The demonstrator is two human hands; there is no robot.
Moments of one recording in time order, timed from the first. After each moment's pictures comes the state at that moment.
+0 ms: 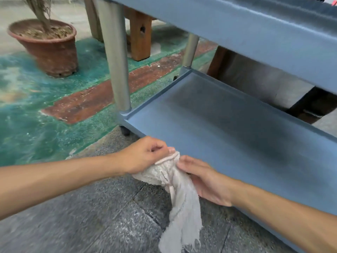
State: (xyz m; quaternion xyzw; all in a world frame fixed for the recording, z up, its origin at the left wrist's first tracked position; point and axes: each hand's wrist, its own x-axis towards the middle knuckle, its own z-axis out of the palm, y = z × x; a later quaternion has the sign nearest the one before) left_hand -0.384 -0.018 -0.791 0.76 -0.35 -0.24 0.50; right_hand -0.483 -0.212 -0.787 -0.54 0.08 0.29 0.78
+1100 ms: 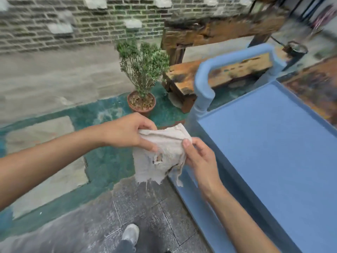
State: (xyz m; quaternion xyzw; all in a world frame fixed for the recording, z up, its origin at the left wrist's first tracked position) left_hand -0.368 0.194 -0.077 0.85 -0.17 -0.23 0.44; right_hand -0.420 -0.044 -0.122 -0.69 0.01 0.09 0.71
